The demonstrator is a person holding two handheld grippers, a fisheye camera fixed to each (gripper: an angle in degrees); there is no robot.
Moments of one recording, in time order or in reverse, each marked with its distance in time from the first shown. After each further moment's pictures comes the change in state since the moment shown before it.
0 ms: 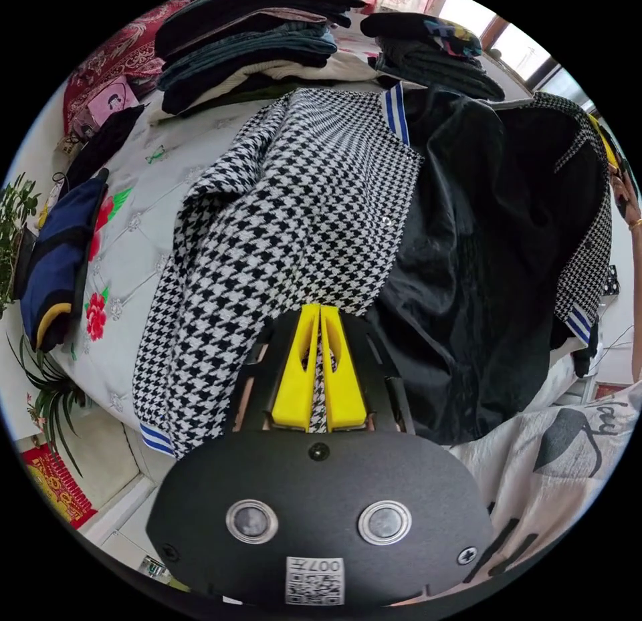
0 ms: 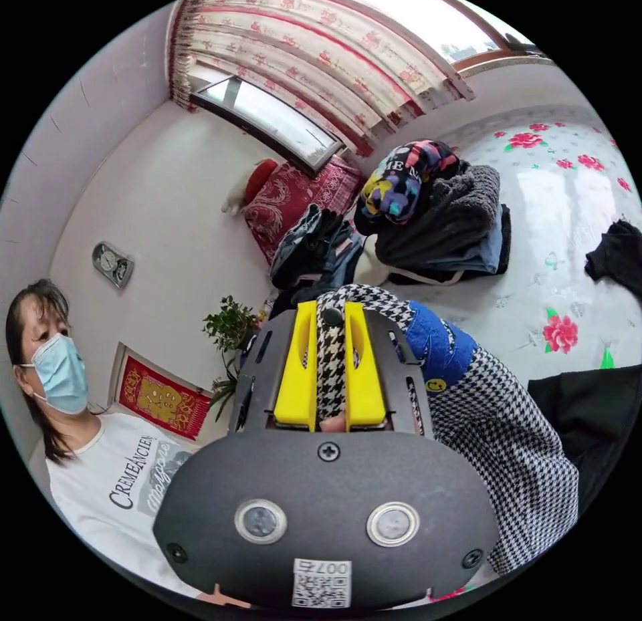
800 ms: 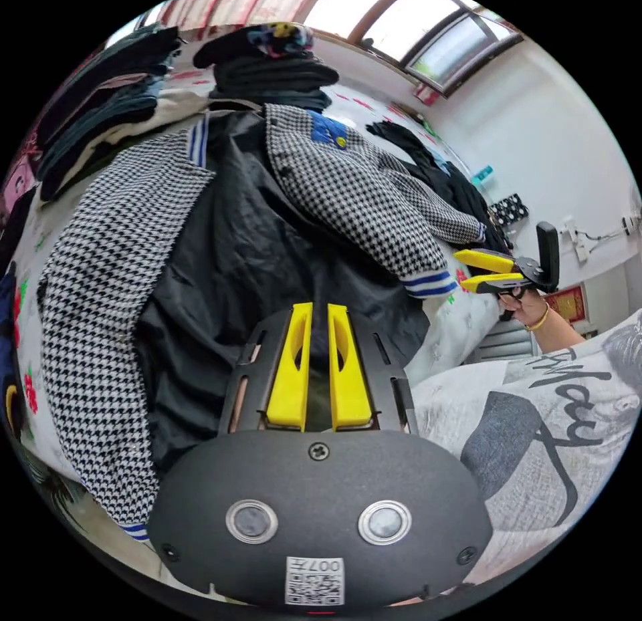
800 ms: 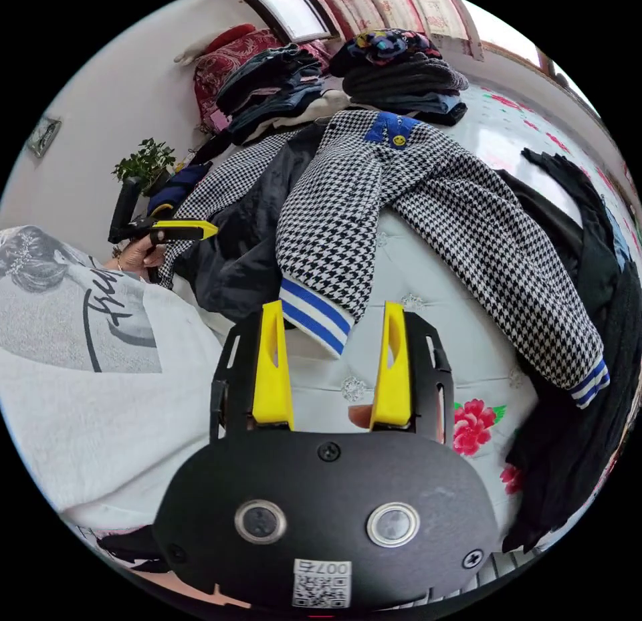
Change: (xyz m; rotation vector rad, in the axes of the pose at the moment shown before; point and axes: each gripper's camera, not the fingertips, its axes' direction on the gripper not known) left arm 0.149 0.063 -0.032 0.054 0.380 0.366; right arm -0.013 0.355 0.025 -0.494 0.568 -0.163
